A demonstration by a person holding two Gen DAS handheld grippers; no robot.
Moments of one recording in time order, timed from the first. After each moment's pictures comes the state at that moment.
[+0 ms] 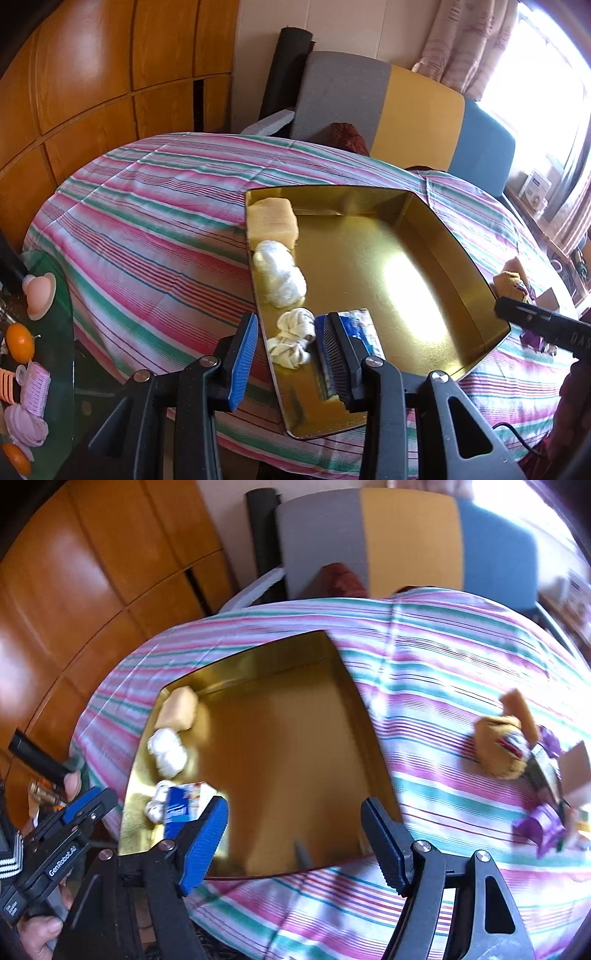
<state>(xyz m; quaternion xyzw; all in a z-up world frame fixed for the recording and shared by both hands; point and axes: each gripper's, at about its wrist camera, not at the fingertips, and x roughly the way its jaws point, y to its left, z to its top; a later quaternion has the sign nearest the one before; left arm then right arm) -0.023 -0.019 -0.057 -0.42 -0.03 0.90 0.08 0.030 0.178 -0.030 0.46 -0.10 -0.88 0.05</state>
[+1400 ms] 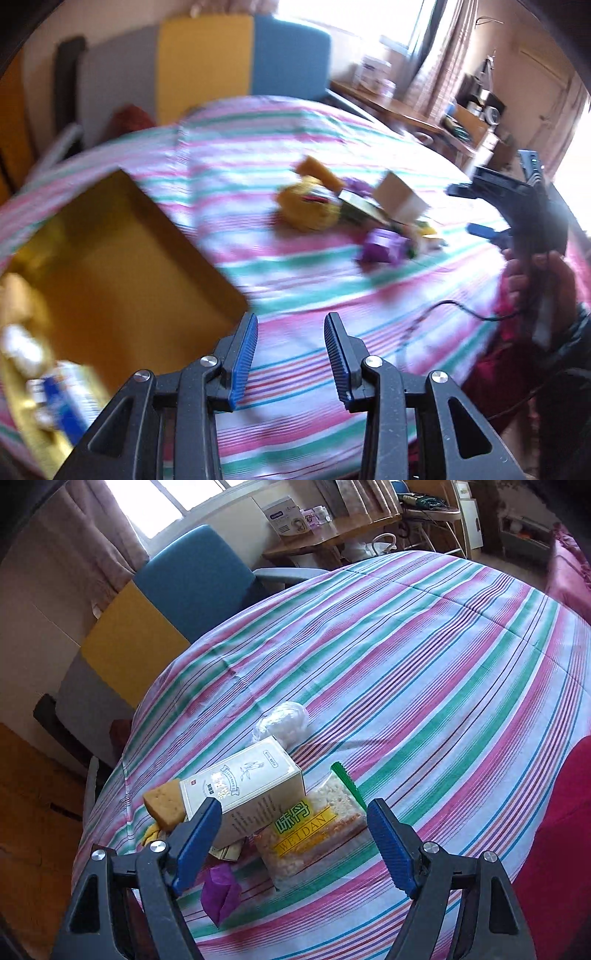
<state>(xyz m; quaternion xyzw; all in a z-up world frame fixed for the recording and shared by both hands) 0.009 0.227 -0.059 -0.47 0.10 0.78 0.40 0.142 0.514 -0.046 0.34 -0.39 -0.81 -0.28</state>
